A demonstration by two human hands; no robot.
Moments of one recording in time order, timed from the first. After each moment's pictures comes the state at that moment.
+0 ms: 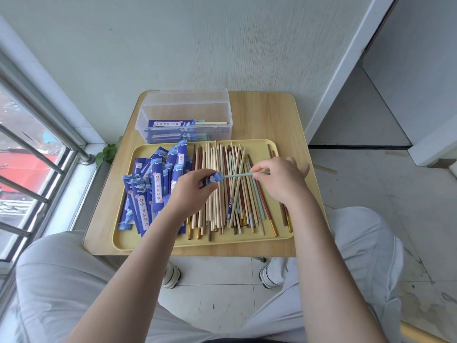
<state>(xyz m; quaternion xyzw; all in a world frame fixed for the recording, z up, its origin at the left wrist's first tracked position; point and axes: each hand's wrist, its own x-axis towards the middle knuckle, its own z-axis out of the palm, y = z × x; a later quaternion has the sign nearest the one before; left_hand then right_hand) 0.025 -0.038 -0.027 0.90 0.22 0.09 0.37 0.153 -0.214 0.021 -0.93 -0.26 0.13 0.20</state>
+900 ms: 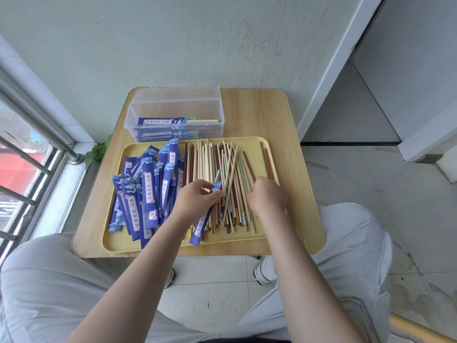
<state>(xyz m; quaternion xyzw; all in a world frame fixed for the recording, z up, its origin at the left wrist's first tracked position) 0.030 -0.066 -0.039 0.80 0.35 0.00 0.49 0.135 -0.203 -0.034 -0.97 -0.14 0.17 0.08</state>
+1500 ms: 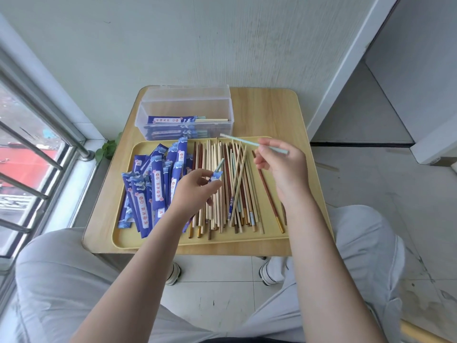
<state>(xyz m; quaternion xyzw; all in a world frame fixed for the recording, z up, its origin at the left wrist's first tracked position) 0.023 -0.049 -0.024 0.76 0.34 0.06 0.55 0.147 -0.201 0.023 -0.67 -0.07 0.17 0.72</state>
